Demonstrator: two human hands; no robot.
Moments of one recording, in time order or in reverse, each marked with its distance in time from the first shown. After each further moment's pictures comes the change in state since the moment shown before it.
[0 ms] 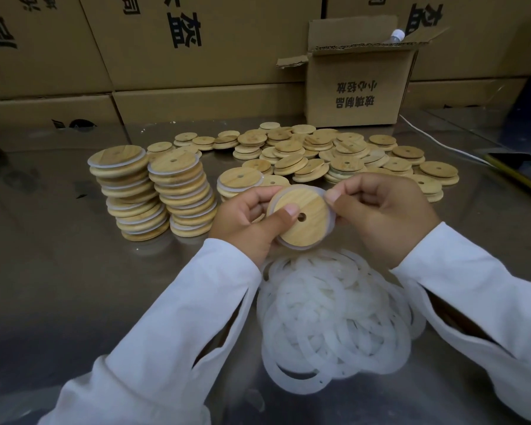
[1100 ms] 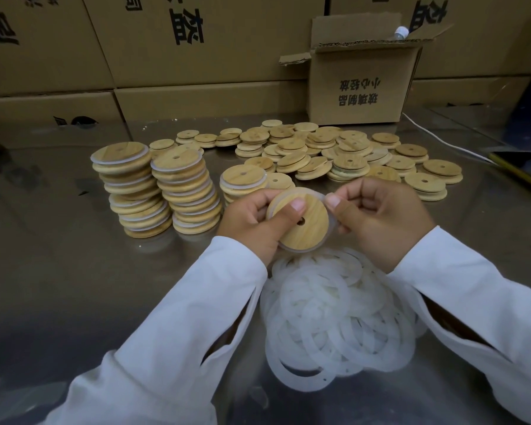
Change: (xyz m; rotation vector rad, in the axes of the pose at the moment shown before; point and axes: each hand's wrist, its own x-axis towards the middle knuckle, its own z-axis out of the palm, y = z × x) left_hand -0.002 0.000 0.004 0.009 -0.025 -0.024; right_hand 0.000 0.007 0.008 0.004 0.001 0.005
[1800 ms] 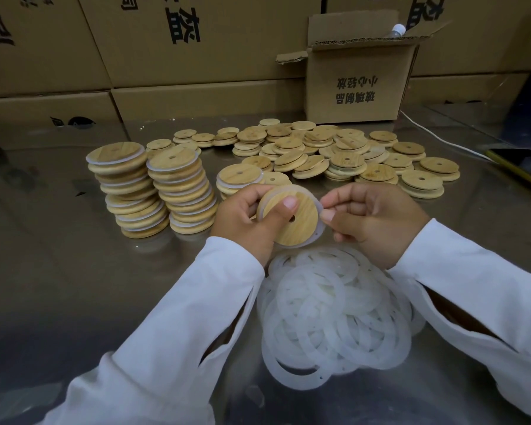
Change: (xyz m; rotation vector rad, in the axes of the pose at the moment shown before) left_hand -0.003 0.003 0.002 0.140 0.086 0.142; right_hand 0.000 -0.006 -0.007 0.124 -0.211 0.202
